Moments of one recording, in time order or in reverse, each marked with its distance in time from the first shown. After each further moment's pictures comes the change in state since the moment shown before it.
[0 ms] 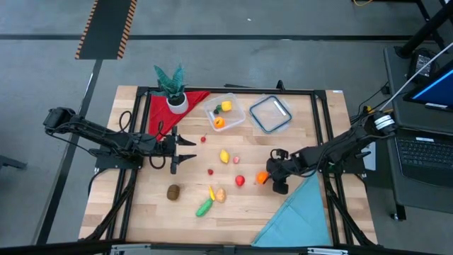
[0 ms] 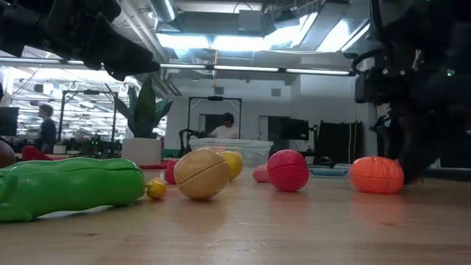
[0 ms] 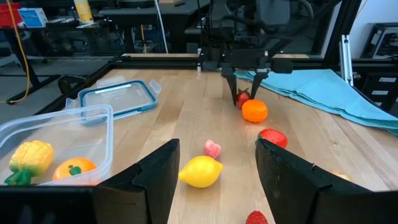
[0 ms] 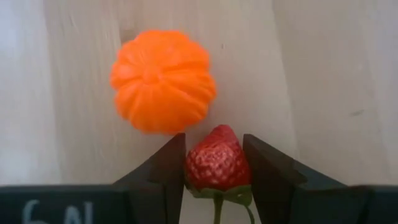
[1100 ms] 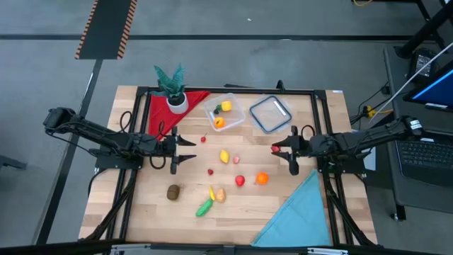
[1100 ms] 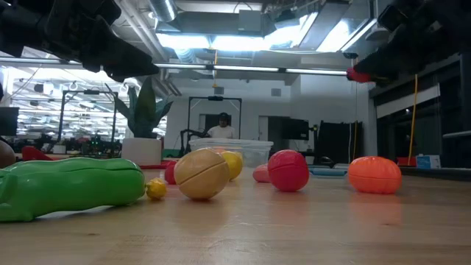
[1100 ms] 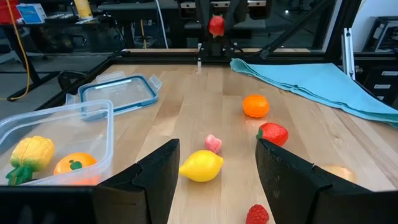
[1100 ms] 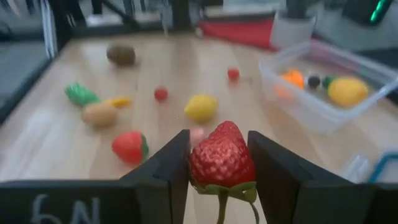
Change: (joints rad) left arm 0.000 0.000 0.000 -0.022 0.000 0.001; right arm -0.127 -0.746 -0.271 0.325 0.166 -0.326
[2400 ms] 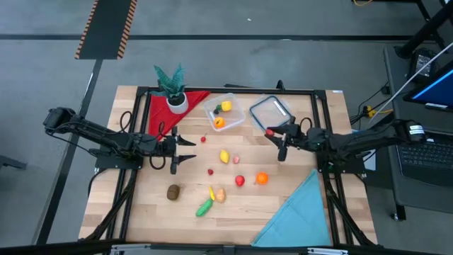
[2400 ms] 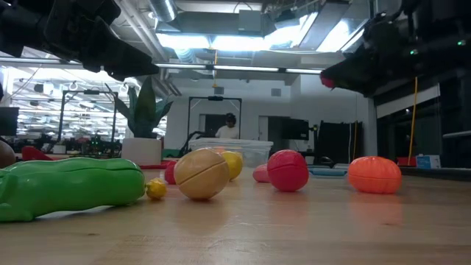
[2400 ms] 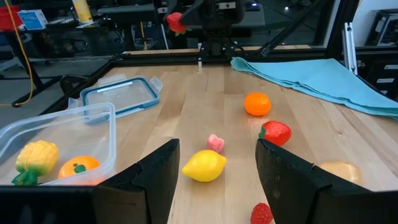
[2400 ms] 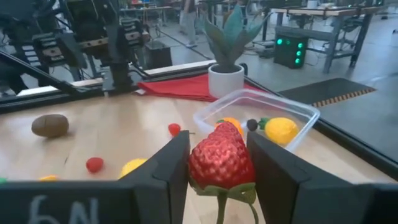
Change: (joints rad) left arm 0.000 0.000 0.000 0.000 -0.001 0.033; right arm -0.213 0.227 -0.120 0.579 0.036 -0.044
